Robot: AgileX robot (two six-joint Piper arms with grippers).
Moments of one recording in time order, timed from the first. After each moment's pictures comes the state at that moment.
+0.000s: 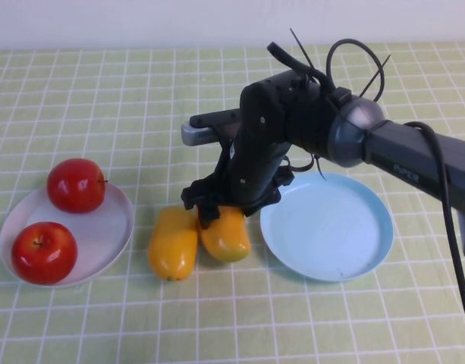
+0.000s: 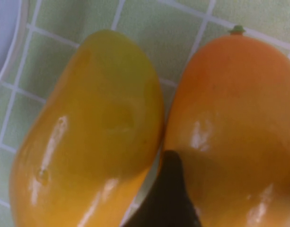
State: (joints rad) right arm 0.72 2.18 -1.88 0.11 1.03 0.26; left arm -0.10 -0.01 0.03 0.02 0.38 0.02
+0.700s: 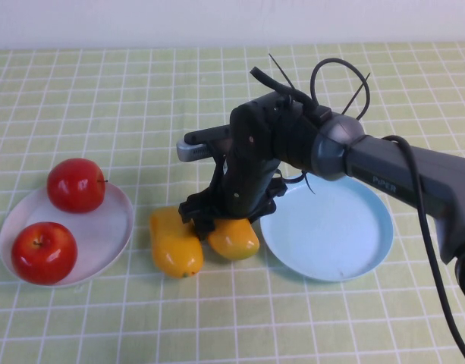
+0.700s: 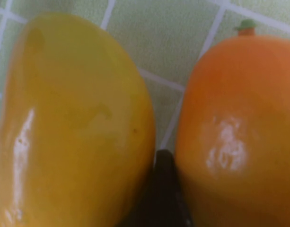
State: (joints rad) right arm 0.73 2.23 -1.88 0.10 0.99 0.26; left arm -0.10 -0.01 0.03 0.02 0.38 0.02
